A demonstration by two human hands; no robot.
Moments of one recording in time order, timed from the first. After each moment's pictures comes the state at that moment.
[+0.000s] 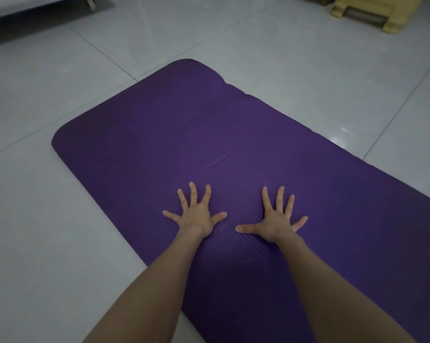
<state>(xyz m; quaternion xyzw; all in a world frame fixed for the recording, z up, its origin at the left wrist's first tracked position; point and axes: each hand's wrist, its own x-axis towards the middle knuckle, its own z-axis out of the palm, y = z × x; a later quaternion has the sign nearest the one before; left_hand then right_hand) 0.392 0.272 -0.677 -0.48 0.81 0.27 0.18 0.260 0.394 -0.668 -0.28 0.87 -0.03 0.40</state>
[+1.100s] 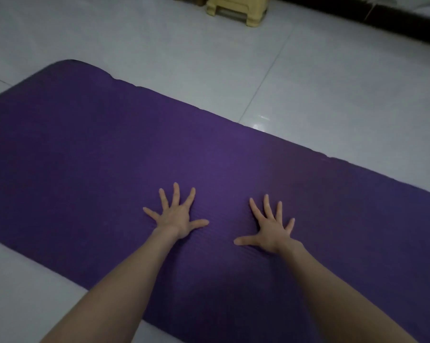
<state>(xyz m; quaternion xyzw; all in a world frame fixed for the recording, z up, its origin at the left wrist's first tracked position) 0.338 0.449 -0.677 -0.29 0.90 0.23 0.24 0.236 0.664 -0.675 -0.22 0.91 -0.06 0.35</state>
